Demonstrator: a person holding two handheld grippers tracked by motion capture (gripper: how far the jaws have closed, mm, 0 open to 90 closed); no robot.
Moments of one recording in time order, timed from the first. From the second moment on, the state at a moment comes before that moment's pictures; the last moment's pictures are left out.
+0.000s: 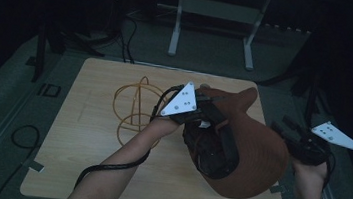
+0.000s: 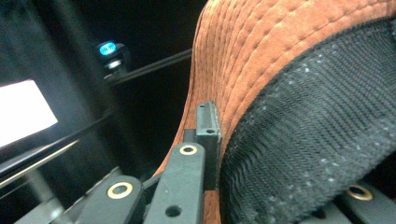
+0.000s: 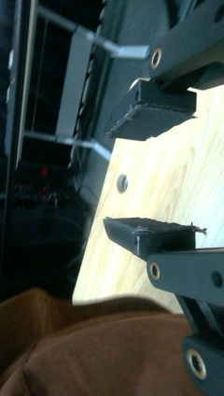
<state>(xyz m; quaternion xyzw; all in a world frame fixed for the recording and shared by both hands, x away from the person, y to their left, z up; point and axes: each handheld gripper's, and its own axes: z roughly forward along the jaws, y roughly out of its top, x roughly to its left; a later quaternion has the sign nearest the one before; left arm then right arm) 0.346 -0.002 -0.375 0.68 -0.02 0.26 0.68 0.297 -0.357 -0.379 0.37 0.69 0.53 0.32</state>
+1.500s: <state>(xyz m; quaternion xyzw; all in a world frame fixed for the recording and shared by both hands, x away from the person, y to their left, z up) 0.335 -0.017 -0.370 0.66 -0.06 0.18 0.72 0.291 -0.259 -0.374 0.18 0.75 0.60 0.22</state>
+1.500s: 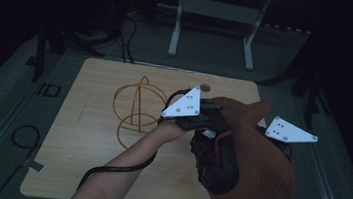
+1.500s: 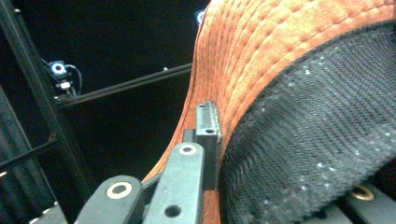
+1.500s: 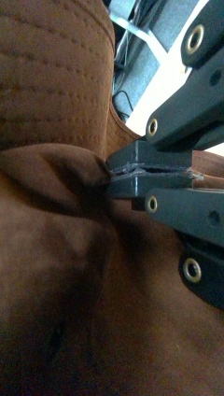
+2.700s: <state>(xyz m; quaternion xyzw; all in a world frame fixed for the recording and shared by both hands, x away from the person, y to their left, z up) 0.326 0.019 -0.346 0.75 0.10 0.24 0.61 0.296 -0.295 -0.344 0.24 0.67 0.67 0.22</state>
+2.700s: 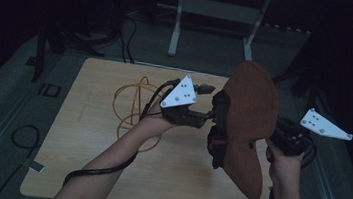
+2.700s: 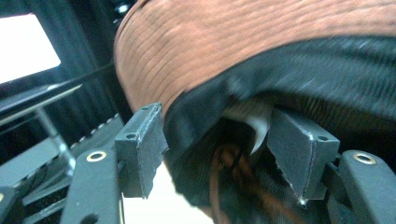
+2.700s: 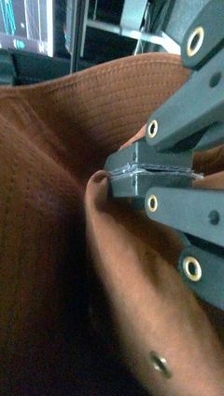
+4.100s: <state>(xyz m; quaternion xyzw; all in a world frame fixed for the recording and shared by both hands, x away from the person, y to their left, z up) 0.261 0.261 -0.431 0.68 0.34 0.35 0.55 0.368 -0.174 -0.294 0.22 0.68 0.66 0.24</state>
